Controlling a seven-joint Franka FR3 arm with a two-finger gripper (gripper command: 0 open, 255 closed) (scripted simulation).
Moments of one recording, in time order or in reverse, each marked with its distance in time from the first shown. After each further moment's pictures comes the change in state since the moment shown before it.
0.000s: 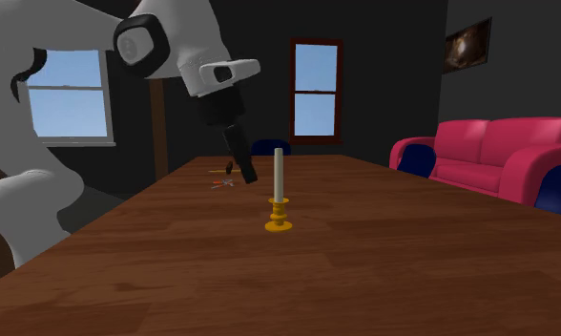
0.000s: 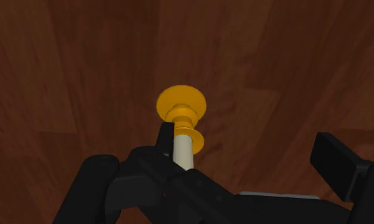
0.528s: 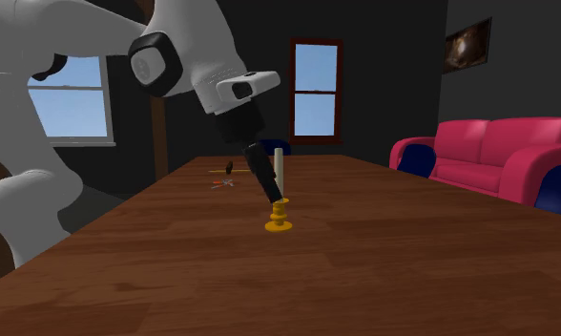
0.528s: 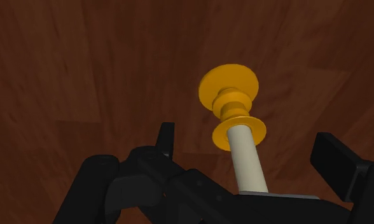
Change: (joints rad) arm 0.031 0.140 -0.087 0.052 0.120 0.113 -0.133
